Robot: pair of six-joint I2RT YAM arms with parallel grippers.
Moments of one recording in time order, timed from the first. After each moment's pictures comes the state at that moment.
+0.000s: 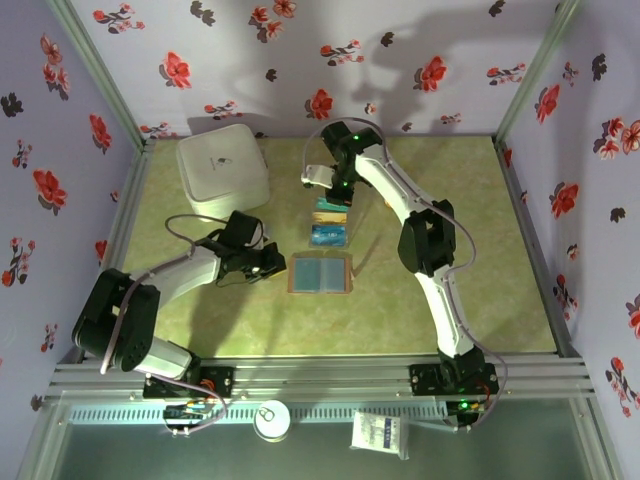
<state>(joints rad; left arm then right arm) -0.50 1.46 0.75 -0.30 0.42 -0.77 0.53 2.37 2.35 -1.29 -0.17 -0.89</state>
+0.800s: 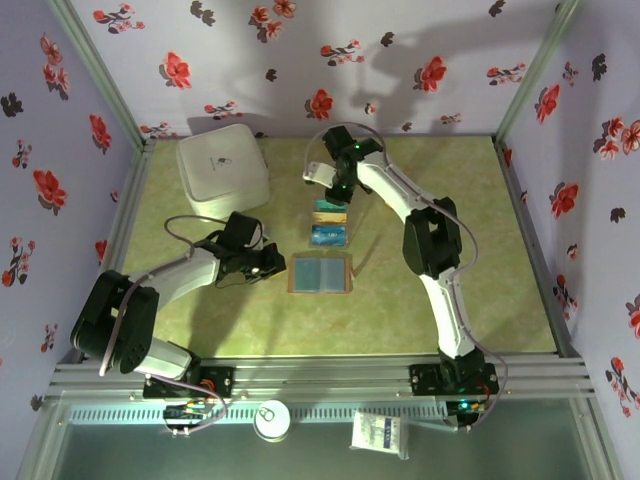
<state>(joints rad) -0.50 1.45 0.73 -0.28 0.42 -0.77 0.53 2.29 2.12 -1.01 -0.07 -0.75</state>
